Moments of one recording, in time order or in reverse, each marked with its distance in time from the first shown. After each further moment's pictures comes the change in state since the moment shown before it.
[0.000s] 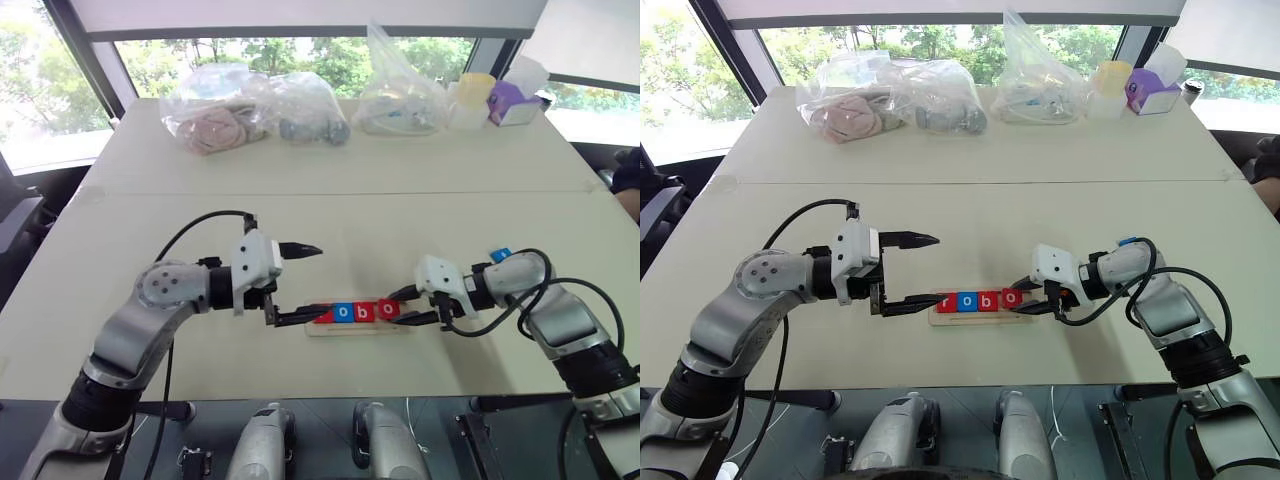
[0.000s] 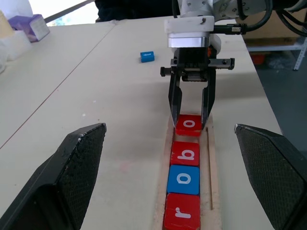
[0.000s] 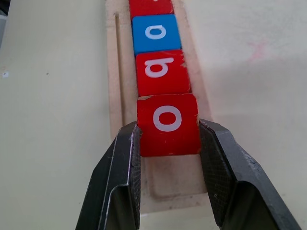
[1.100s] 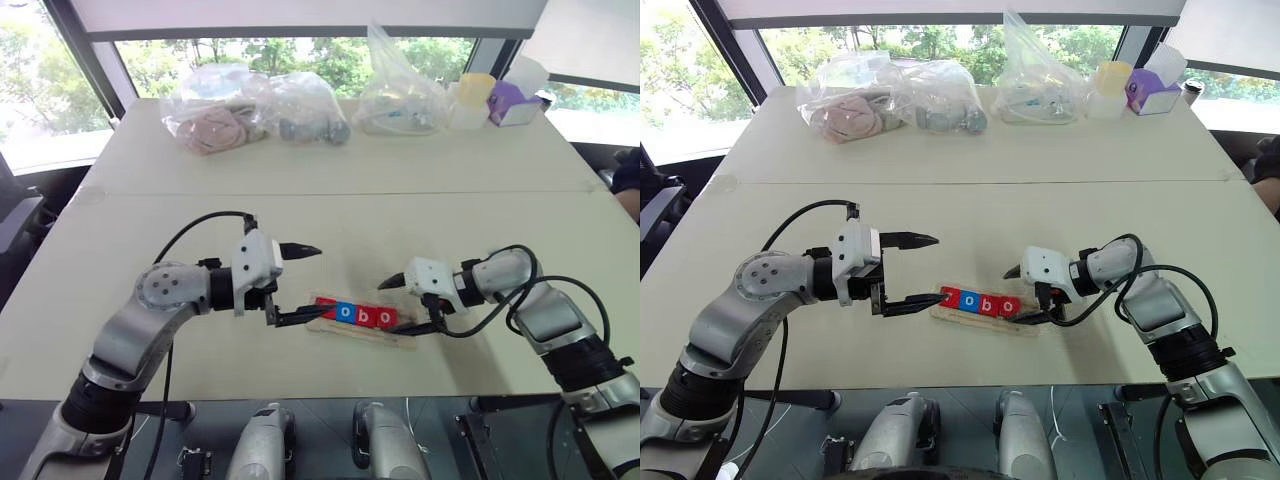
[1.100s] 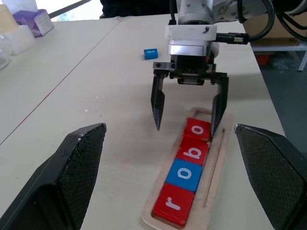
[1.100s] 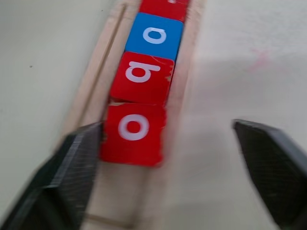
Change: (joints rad) left arm -0.001 -0.001 0.000 -0.007 -0.001 0.020 0.014; right arm -0.029 0.030 0.035 0.034 -0.069 -0.054 0.004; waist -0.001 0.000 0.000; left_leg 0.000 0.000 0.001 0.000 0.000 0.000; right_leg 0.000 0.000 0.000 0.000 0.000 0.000
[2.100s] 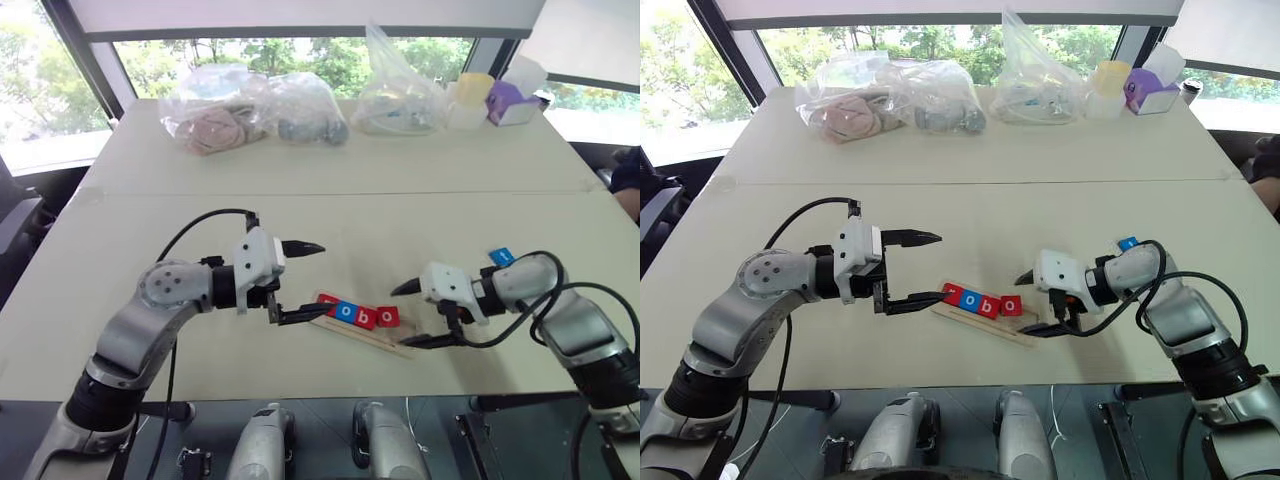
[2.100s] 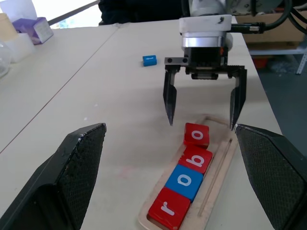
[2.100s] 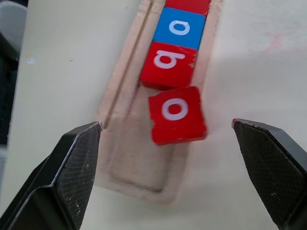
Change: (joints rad) left arm -0.012 -0.022 -0.002 0.001 0.001 -0.004 -0.002; right arm 0.117 -0.097 -0.080 -0.197 0.088 0.150 -0.016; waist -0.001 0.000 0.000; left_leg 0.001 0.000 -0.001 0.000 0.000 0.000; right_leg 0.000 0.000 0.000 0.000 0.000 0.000
